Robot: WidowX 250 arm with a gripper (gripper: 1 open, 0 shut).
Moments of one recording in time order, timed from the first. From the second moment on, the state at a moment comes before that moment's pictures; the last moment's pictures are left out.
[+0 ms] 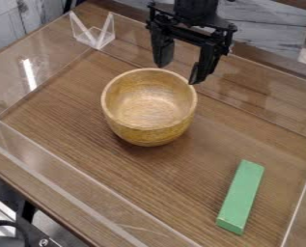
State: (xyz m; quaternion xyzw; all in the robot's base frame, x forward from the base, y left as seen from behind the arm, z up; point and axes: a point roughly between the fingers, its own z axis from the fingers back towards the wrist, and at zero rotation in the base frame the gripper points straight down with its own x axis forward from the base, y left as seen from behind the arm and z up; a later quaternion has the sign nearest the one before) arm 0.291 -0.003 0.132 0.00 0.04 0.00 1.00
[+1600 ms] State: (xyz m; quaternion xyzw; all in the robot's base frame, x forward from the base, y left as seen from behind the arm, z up) arm 0.214 -0.120 0.052 -0.03 0.04 0.02 1.00
